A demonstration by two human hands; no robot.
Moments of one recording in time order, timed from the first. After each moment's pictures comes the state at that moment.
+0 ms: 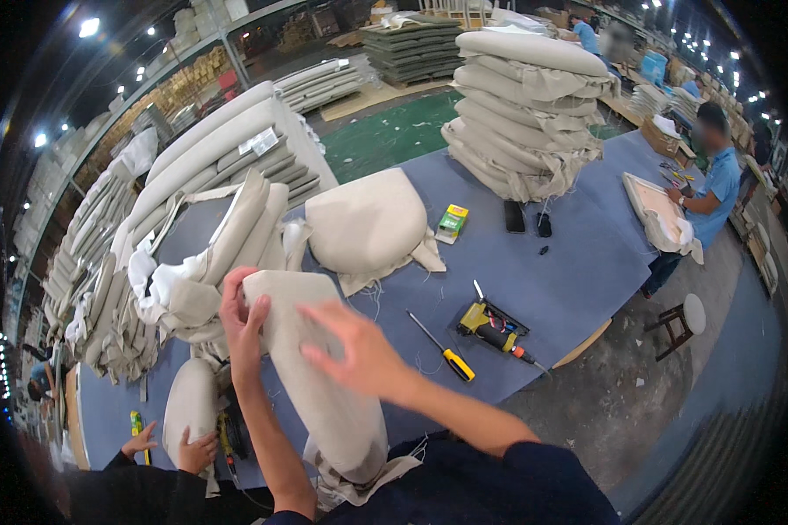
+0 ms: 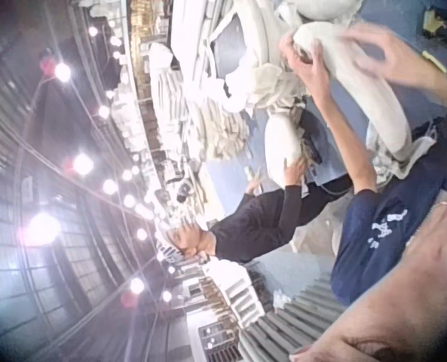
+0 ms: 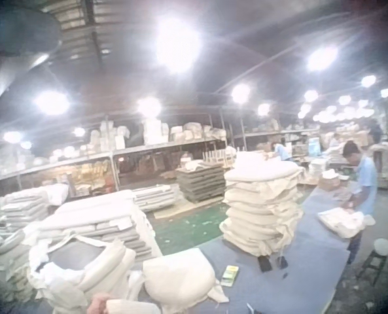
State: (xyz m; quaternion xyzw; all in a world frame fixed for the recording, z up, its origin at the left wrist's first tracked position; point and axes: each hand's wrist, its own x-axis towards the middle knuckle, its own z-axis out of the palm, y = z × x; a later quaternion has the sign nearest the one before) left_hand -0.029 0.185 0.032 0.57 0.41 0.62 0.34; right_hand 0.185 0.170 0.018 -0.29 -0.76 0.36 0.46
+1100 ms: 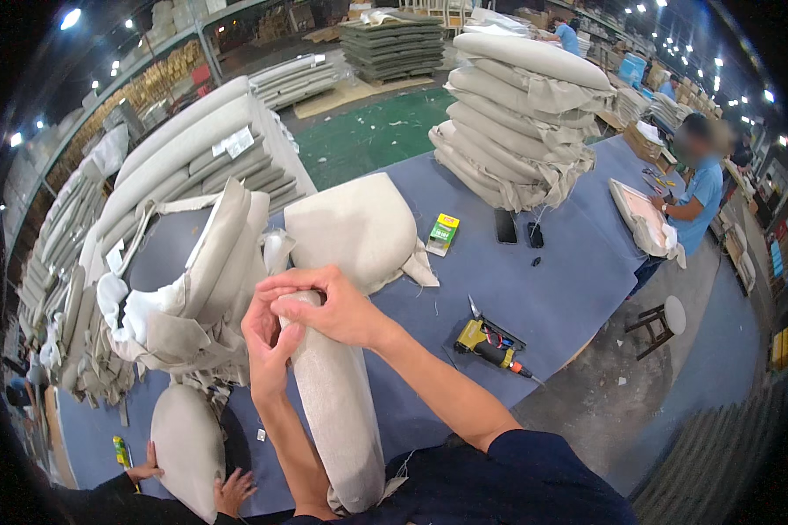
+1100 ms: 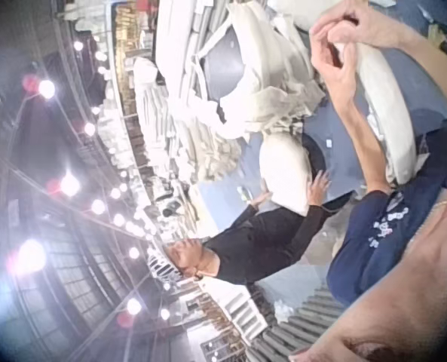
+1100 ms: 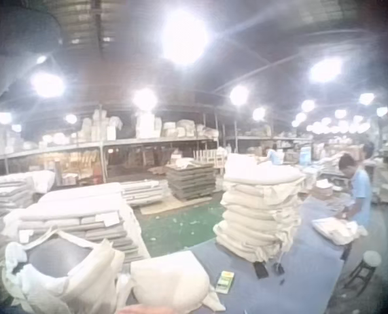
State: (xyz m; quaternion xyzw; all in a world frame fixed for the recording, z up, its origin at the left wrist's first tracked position) left_hand -0.014 0.249 0.019 0.56 0.31 0.63 0.43; right_hand 0.134 0.301 0.035 -0.18 -0.66 0.58 0.45
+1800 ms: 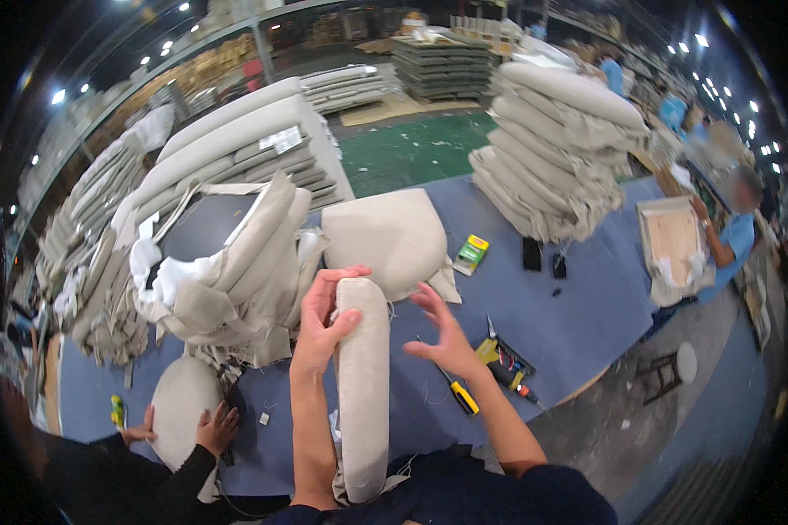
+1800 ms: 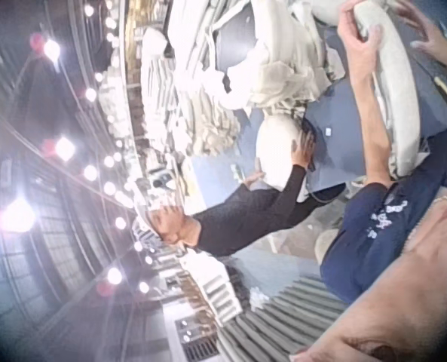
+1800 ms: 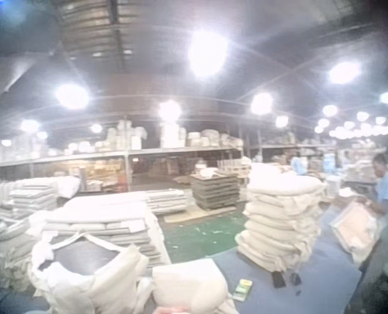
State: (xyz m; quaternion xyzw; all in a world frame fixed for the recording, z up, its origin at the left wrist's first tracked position) left_hand 0.013 0.242 0.019 0.57 0.28 0.60 0.49; right_hand 0.241 0.261 -0.067 -0.35 -0.66 0.49 0.45
